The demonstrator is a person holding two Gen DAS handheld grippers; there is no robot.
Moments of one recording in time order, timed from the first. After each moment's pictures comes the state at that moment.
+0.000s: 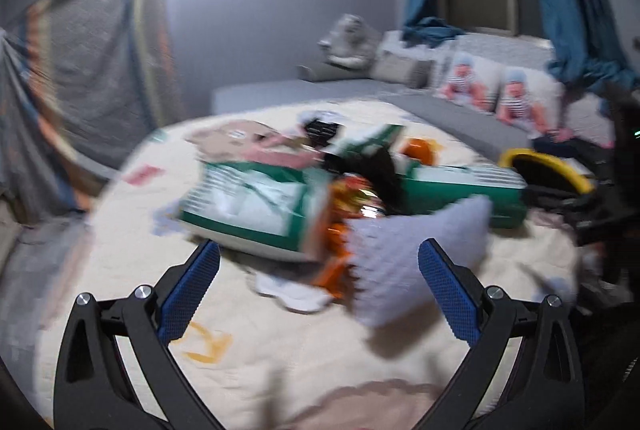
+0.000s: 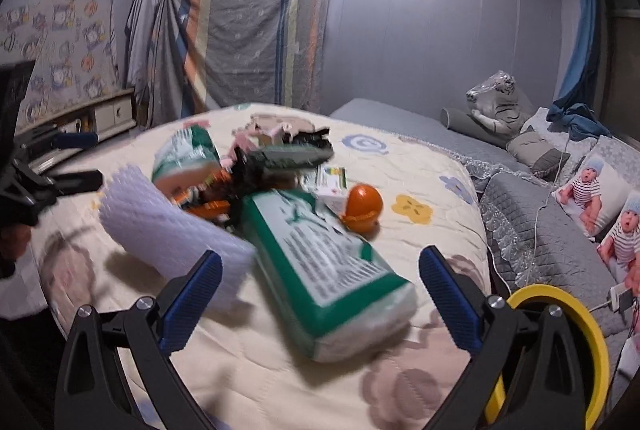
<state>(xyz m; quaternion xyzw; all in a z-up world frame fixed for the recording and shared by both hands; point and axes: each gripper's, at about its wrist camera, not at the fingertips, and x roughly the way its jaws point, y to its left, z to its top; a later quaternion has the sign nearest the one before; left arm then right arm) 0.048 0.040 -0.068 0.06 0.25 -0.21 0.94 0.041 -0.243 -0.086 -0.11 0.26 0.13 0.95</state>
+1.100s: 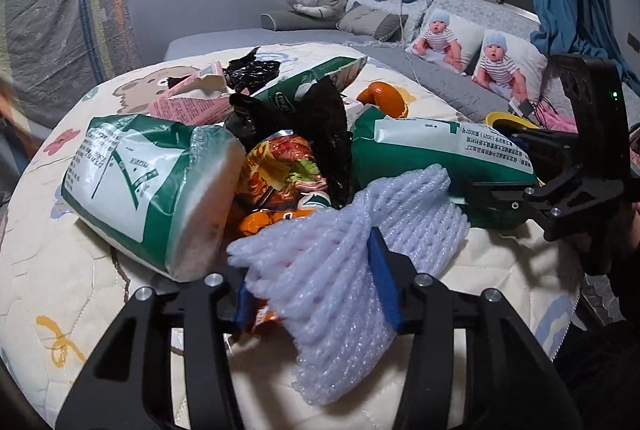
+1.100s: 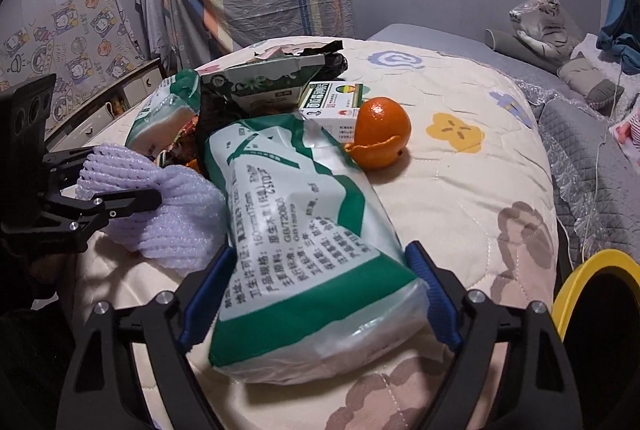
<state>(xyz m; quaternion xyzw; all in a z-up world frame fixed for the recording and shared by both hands) 0.110 -0.034 -0.120 0.06 0.33 -0.25 0.91 0.115 -0.265 -0.123 -0.04 0.37 0.20 0.91</state>
